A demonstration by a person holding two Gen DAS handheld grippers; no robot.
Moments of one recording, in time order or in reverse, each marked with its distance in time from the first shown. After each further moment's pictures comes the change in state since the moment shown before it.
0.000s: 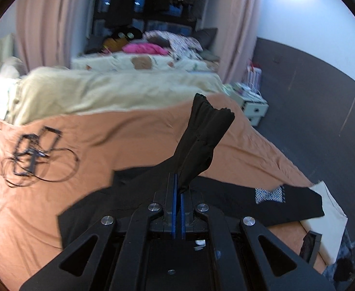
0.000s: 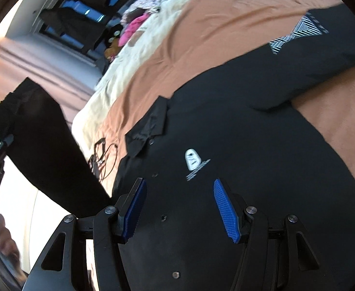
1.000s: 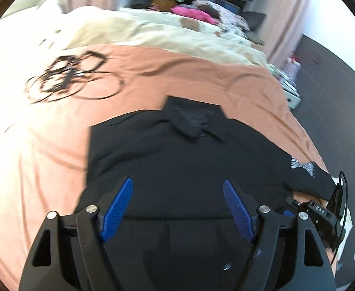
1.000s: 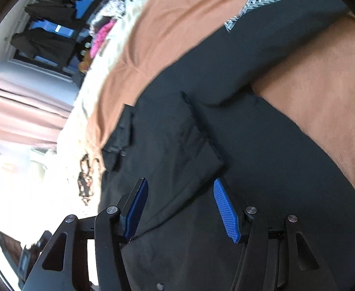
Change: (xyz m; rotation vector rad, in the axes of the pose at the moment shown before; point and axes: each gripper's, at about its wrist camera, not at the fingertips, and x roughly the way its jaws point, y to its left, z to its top) left arm -0.035 0.104 -0.128 -0.252 0.143 0.141; right arm 0.025 -0.043 0.010 0.160 0.030 -0.062
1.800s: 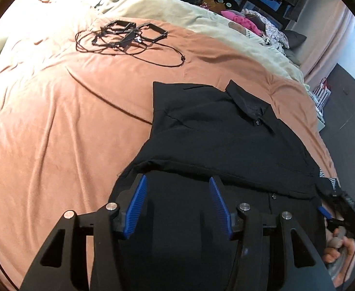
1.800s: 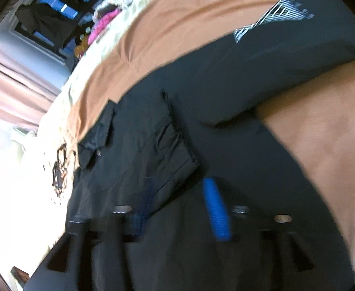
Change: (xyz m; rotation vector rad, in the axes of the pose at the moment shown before) left arm 0.016 0.094 -0.067 -0.196 -0.013 0.086; right arm 0.004 -0.007 0.020 -0.152 -0.054 -0.101
